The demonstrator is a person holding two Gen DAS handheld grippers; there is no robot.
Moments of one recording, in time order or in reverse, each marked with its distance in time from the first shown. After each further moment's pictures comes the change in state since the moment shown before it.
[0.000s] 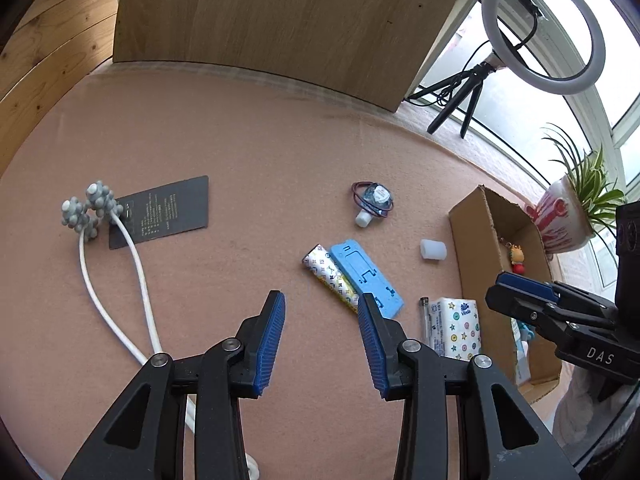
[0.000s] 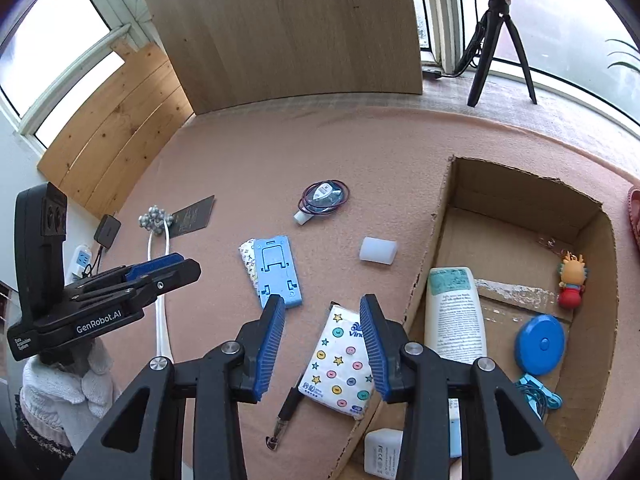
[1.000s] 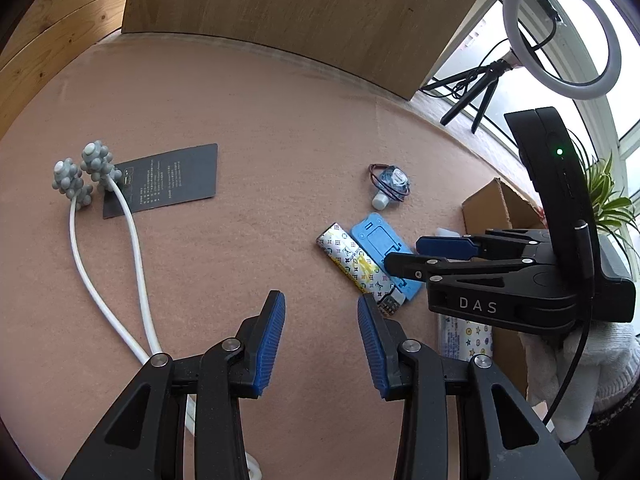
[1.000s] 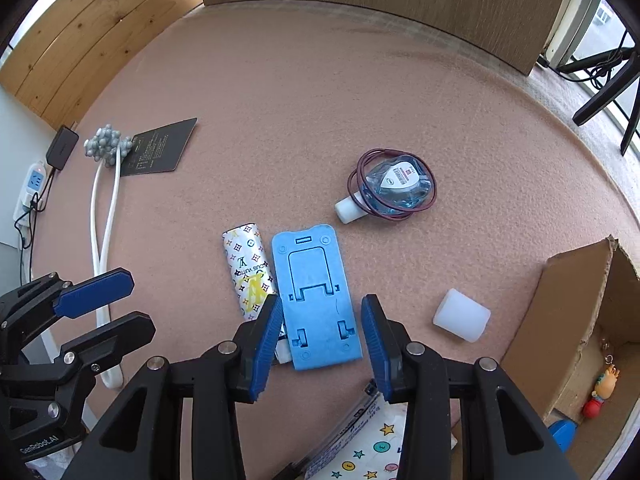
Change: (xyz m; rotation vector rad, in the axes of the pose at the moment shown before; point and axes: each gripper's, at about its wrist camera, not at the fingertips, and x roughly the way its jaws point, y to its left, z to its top) left arm 0.023 0.003 -0.006 -0.047 0.040 -0.018; right arm 0.108 0.029 0.042 -0.202 0.292 -0.137
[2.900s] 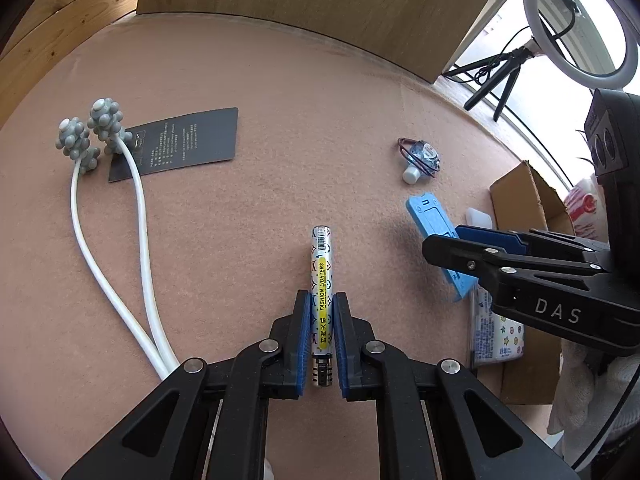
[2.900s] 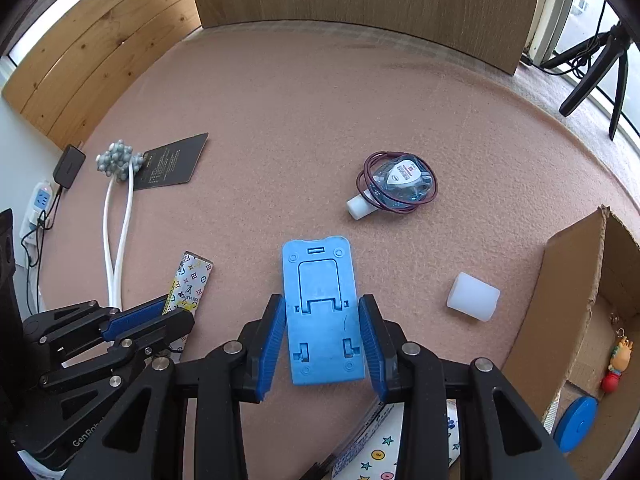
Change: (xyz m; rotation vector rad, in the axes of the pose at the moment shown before) left arm 0.010 0.012 -0.019 -0.024 0.025 0.061; right arm -0.023 0.009 -0.022 0.075 -0.114 0.059
